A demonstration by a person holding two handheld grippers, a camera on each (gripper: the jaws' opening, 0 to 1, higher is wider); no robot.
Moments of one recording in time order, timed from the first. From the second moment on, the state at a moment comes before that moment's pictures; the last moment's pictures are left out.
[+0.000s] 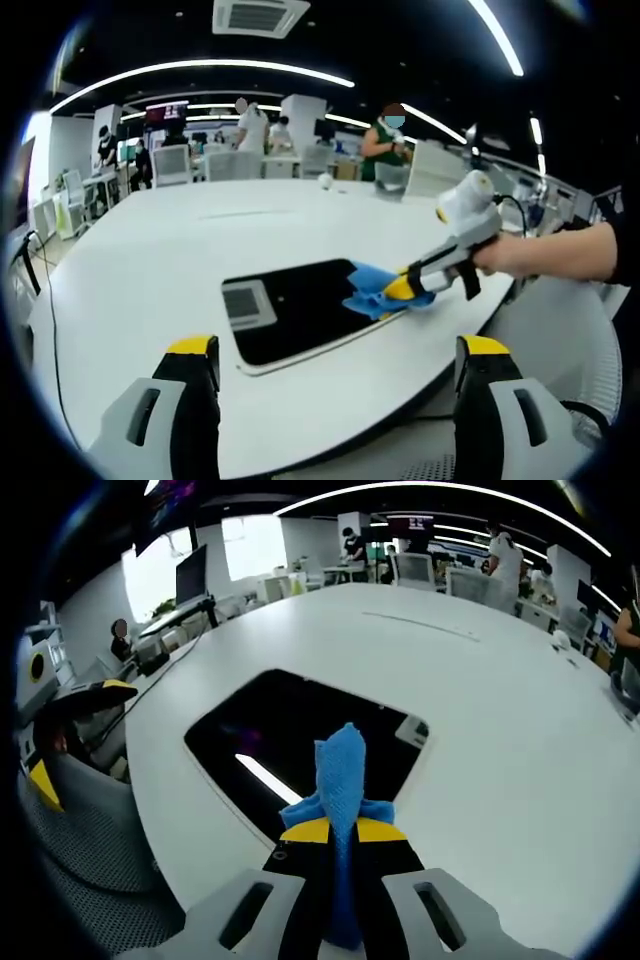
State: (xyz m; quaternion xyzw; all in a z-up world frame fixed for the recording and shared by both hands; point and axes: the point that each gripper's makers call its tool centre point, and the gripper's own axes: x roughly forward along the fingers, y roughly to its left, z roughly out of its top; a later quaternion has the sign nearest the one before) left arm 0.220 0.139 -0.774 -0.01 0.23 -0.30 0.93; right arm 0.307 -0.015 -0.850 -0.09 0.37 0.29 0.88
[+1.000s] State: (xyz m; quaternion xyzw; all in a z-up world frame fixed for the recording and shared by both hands) left arm 0.221 0.138 -0.773 -0.01 0.22 -0.30 0.93; right arm 0.305 -0.002 -0.851 -0.14 0.36 0.33 0.86
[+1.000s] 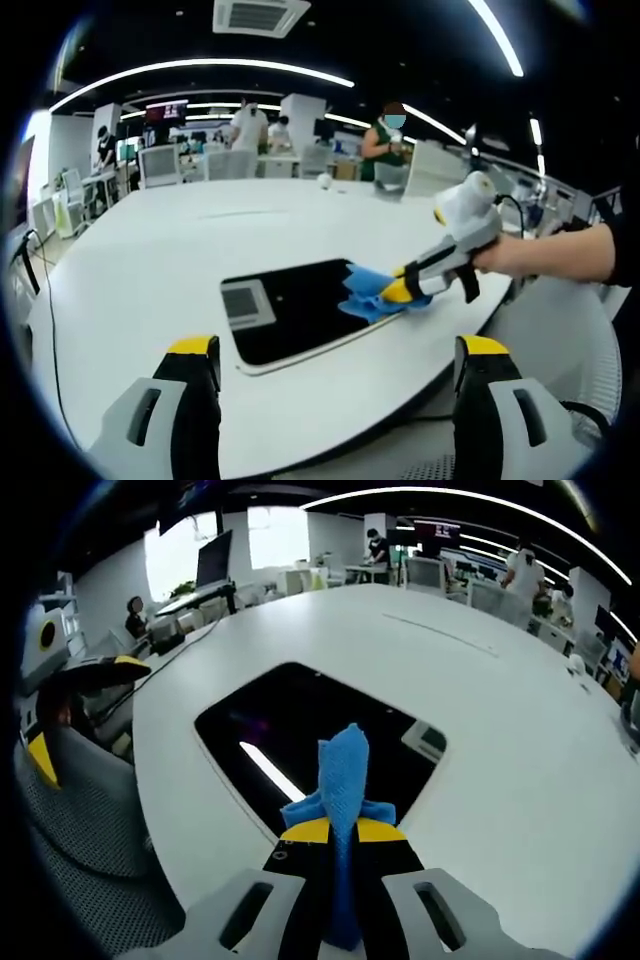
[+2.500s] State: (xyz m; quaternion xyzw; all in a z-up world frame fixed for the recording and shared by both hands) left arm 0.219 0.138 -0.772 -0.01 0.22 -0.30 0.93; right arm 0.296 0.064 -0.850 -0.14 0.35 0.38 0.84
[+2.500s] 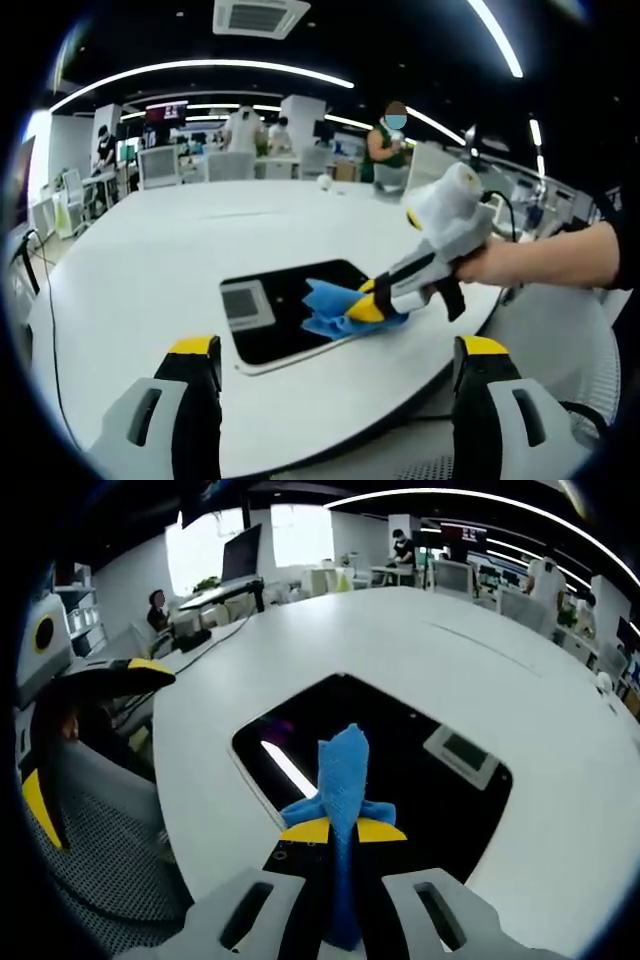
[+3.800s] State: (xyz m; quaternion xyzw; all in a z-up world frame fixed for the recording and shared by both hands) left arm 0.218 0.137 -0.773 -0.01 0.23 -0.31 0.92; right arm 0.293 0.137 -0.850 -0.15 0.34 0.42 0.83
